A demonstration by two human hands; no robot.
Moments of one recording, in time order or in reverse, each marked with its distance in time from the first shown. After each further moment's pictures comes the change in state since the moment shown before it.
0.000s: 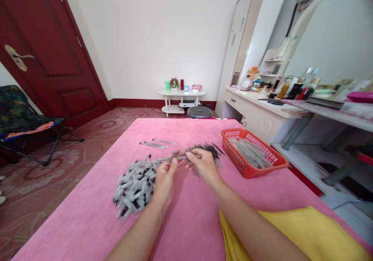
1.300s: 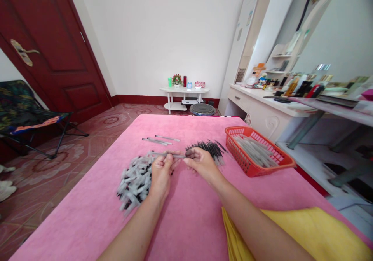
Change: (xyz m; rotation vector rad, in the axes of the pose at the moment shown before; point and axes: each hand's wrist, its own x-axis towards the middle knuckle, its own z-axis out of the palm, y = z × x) left_hand 0.009 0.002 -0.025 0.028 0.129 0.033; right_hand -0.002 0.011 0.003 -0.199 -0.104 -0.008
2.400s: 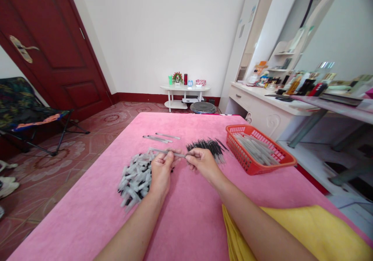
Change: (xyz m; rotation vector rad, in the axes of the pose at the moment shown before) left_hand 0.001 -0.002 -0.005 0.064 -0.015 0.049; right_hand -0.002 0.001 0.002 -0.007 -0.040 -0.004
